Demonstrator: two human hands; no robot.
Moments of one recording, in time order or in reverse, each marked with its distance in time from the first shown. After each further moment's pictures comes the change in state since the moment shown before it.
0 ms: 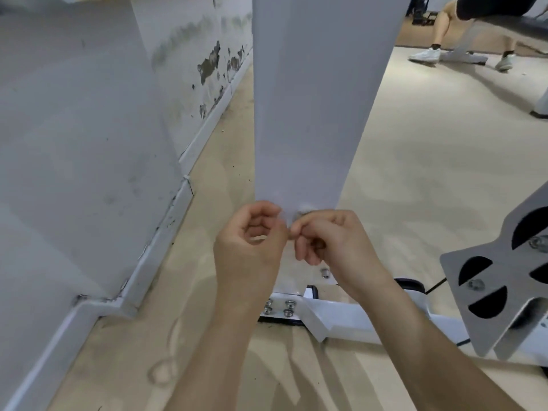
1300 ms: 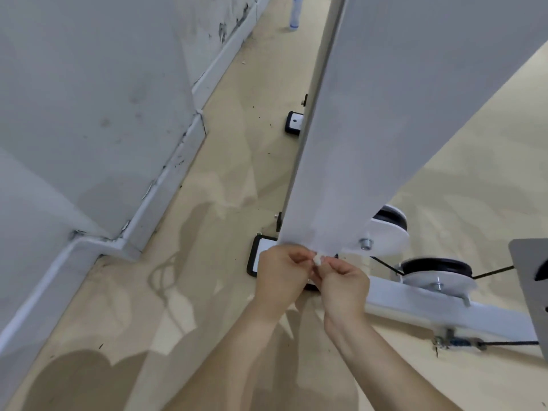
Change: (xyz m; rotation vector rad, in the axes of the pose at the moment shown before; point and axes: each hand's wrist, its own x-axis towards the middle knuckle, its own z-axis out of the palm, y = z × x) left_hand -0.018 -0.176 -0.001 0.282 -0.281 -0.368; right_hand -0.009 0.182 0.036 0.102 0.652 0.486
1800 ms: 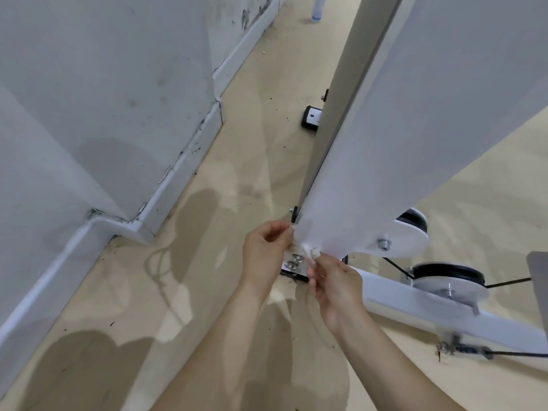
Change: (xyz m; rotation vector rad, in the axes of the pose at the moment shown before) left_hand 0.020 -0.019 -0.035 -0.382 0.191 -0.109; right_hand -0.008 -0.001 0.017 0.185 -0.099 0.300
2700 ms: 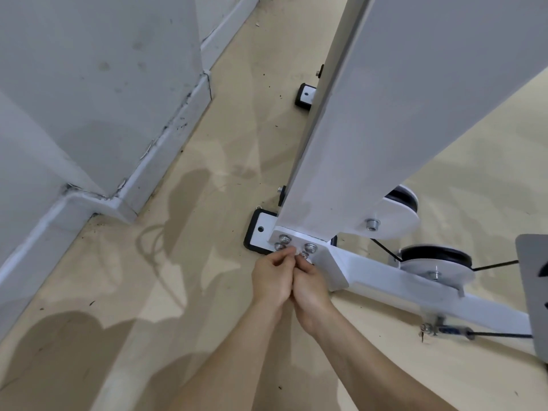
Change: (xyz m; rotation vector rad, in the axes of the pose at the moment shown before) left_hand -0.033 -0.078 0.038 0.003 0.124 -0.342; right_hand 0.013 0.049 -0.020 -0.322 -0.206 -0.027
